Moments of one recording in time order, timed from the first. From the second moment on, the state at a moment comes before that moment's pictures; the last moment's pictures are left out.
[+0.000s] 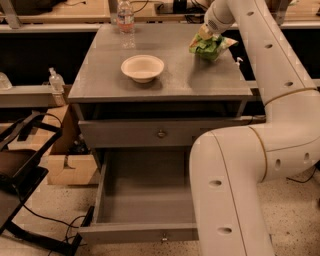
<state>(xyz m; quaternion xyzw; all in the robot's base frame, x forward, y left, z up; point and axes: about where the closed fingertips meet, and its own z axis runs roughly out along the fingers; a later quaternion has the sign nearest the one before) 0.881 -0.181 0.939 -0.41 0.82 -0.10 0.39</state>
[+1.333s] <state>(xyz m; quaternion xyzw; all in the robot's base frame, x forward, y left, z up) 0.850 -0.194 1.012 -0.39 0.81 -0.11 0.42</state>
